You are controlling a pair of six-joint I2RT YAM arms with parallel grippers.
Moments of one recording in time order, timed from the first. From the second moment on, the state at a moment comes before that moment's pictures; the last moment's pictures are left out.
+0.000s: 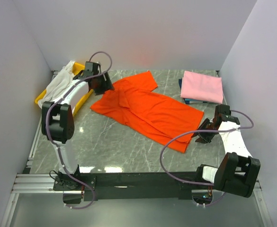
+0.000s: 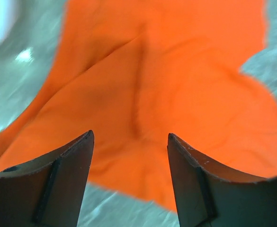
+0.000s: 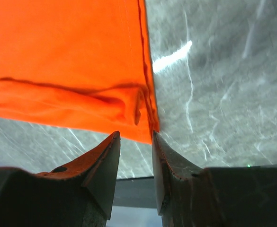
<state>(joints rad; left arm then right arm) -0.19 1.96 1.63 -0.48 0.17 -0.52 -0.27 1.19 0.77 -0.90 -0.27 0.52</state>
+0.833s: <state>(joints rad) -0.03 1.87 1.33 -0.50 0.11 -0.46 -0.03 1.25 0.65 -0.91 -0.20 0.59</state>
